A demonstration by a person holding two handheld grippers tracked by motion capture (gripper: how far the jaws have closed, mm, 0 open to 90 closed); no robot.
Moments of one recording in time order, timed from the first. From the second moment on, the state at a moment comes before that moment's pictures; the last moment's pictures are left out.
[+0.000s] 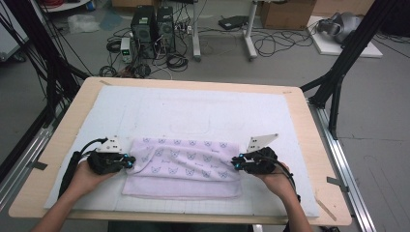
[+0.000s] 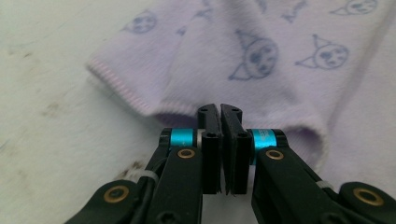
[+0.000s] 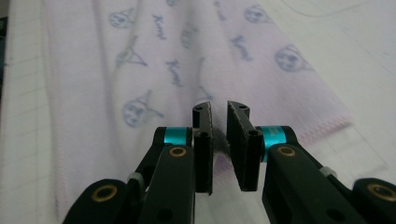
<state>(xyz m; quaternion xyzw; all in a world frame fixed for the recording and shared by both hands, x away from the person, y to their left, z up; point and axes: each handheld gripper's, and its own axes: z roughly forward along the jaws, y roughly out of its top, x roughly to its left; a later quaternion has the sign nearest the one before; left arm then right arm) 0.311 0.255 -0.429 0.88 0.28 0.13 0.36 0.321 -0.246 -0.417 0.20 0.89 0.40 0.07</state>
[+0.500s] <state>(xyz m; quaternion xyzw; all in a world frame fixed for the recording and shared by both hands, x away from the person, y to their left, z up) 0.302 0.236 -0.407 0.87 0.24 0.10 0.42 0.310 -0.236 -0.397 0.17 0.87 0.45 0.08</state>
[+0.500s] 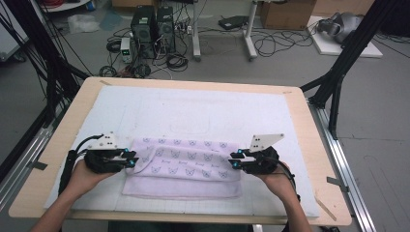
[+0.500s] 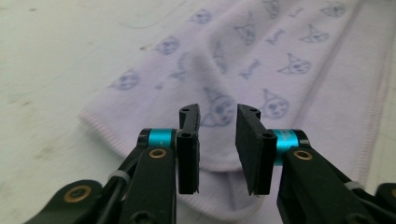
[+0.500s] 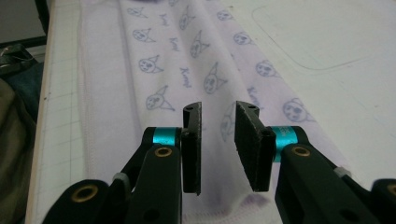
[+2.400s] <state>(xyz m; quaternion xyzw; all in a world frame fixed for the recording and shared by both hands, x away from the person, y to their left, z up) 0.247 0.252 -0.411 0.88 0.21 0.10 0.42 0.273 -0.243 -0.420 0.13 0.88 0.45 0.01</state>
